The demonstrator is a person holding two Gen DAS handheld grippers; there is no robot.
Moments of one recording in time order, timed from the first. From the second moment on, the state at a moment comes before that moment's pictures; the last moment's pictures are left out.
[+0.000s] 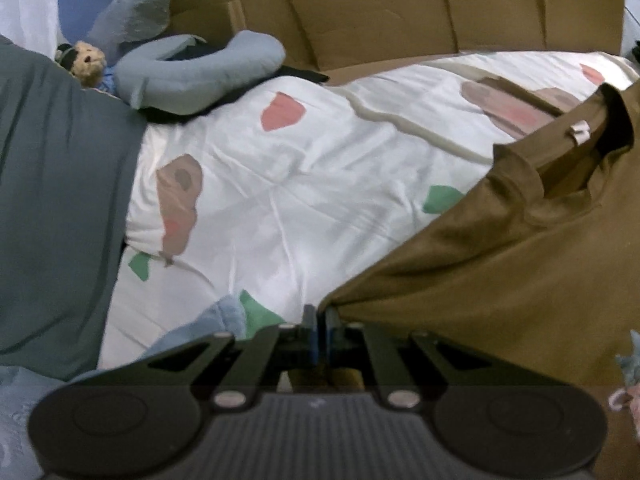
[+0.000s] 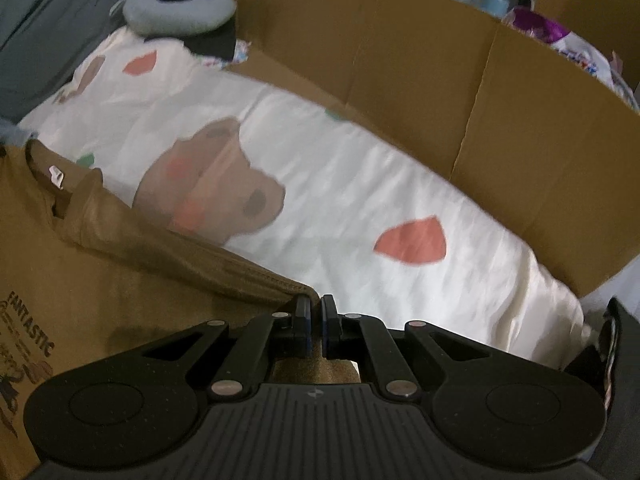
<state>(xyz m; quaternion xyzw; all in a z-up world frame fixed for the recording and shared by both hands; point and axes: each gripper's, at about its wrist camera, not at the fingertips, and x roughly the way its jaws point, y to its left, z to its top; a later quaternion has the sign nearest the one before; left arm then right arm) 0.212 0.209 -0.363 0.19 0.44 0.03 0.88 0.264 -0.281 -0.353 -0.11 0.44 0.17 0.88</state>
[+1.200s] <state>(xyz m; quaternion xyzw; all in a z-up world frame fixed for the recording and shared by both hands) 0.279 0.210 -0.419 0.19 0.46 0.06 0.87 0.340 -0.266 -0.417 -0.11 0.45 0.12 0.88</state>
